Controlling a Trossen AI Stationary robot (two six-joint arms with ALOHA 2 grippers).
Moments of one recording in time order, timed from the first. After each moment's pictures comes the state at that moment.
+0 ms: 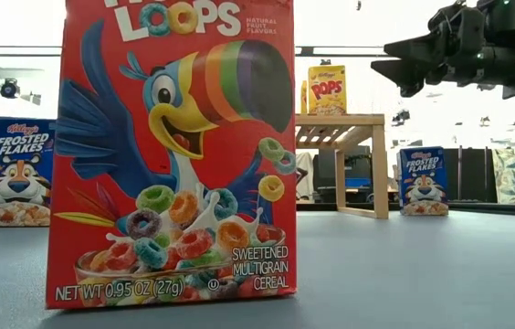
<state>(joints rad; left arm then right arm) -0.20 1.19 1.24 -1.04 -0.01 -0.49 -0.58 0.70 0.19 0.67 -0.57 0.02</state>
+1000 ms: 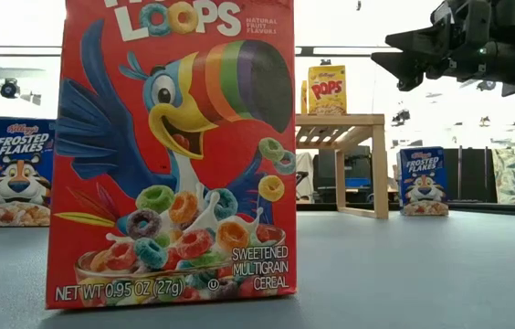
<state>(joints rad) -0.82 1.48 1.34 -1.17 -0.02 -1.21 -0.52 0.70 0.19 0.69 -0.55 0.00</state>
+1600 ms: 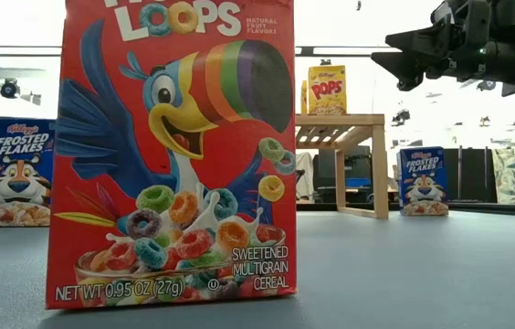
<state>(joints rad) -0.92 1.70 1.53 -1.29 0.01 -1.28 -0.52 0.70 0.19 0.70 -0.55 0.00</state>
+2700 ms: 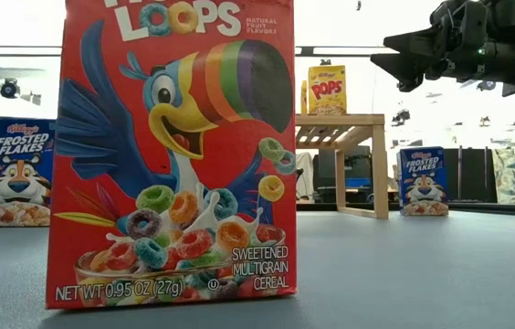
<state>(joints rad) -1.01 1.75 1.48 -1.22 -0.07 -1.35 -0.52 0.70 0.19 0.69 -0.52 0.00</state>
